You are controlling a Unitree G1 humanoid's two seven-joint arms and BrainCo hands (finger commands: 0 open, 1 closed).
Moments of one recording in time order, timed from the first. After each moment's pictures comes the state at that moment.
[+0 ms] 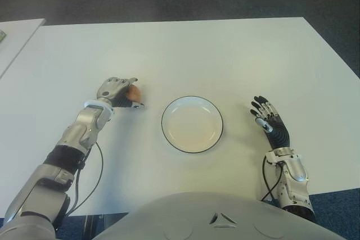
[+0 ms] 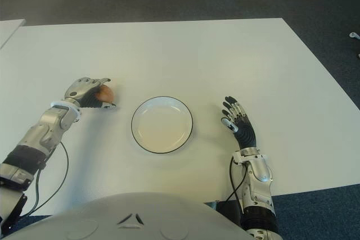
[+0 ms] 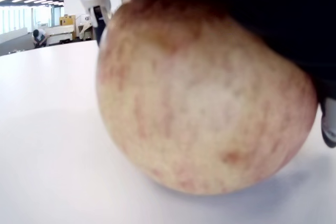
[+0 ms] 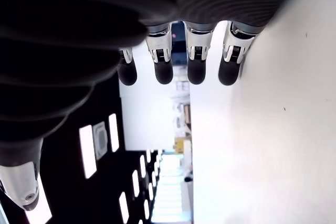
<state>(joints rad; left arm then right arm) -0.21 0.66 -0.34 0.40 0.87 -0.07 0.06 0.26 -0.18 -0.20 0.24 0.28 -0.40 0.39</state>
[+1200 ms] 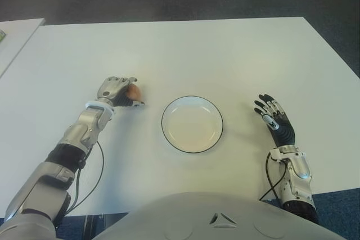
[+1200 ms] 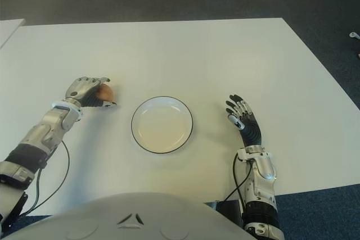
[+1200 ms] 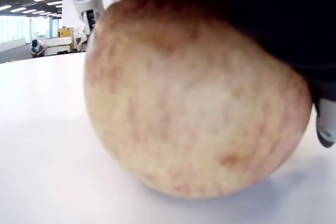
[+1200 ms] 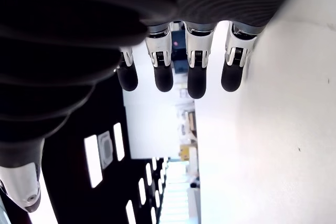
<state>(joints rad) -0.21 0.67 -0.36 0.39 0.84 -0.10 0.13 0.21 -0.18 -0.25 0.31 0.31 -0.41 0.43</state>
